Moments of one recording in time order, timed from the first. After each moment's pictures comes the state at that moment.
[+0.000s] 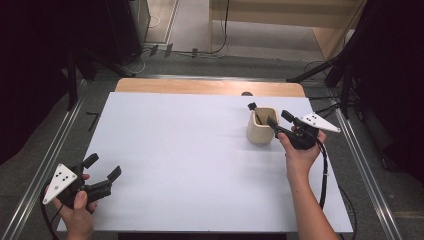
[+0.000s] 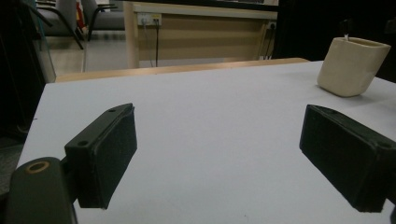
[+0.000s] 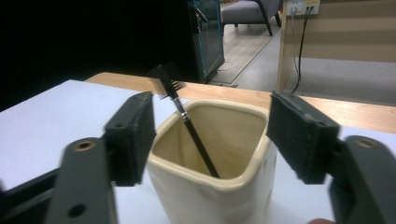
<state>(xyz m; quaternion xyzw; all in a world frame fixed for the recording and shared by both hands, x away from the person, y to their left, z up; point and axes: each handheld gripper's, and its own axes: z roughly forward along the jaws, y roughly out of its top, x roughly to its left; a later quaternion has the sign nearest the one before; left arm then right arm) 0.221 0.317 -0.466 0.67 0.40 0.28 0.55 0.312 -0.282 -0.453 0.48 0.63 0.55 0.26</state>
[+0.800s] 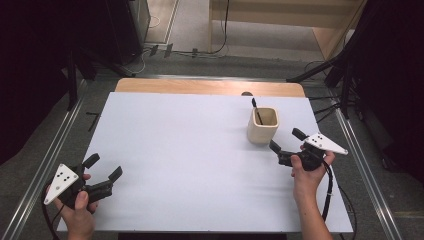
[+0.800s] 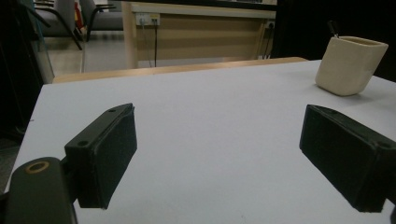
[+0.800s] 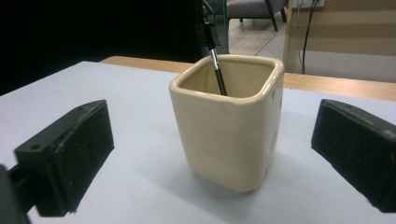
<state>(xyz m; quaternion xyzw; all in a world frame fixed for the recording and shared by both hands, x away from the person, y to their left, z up) 0.220 0.315 -0.465 0.68 0.40 0.28 0.55 0.264 -0.289 -0.473 0.47 0.64 0.54 0.26</state>
